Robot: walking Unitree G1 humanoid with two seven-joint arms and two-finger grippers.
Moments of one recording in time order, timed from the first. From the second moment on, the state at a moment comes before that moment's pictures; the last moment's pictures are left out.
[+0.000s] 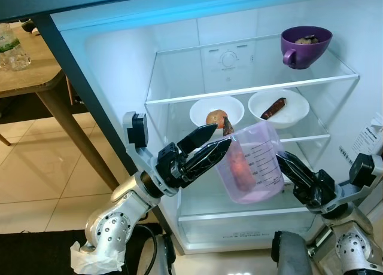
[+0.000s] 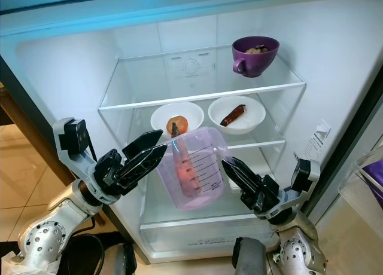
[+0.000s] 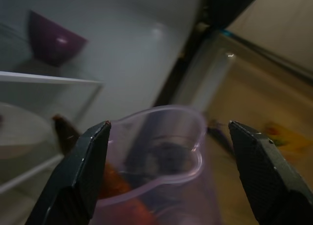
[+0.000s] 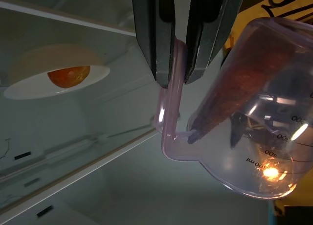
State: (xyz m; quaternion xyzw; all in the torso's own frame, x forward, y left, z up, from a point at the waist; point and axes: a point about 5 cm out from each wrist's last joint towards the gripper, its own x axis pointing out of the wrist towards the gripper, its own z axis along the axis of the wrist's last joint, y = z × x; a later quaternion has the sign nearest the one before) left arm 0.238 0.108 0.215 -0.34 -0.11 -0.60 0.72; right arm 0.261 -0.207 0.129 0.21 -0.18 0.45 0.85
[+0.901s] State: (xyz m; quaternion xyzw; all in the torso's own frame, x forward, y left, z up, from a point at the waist) left arm 0.235 0.136 0.265 0.00 -0.07 -0.72 0.69; right arm 0.252 -0.207 0.119 0.21 -0.17 0.46 0.84
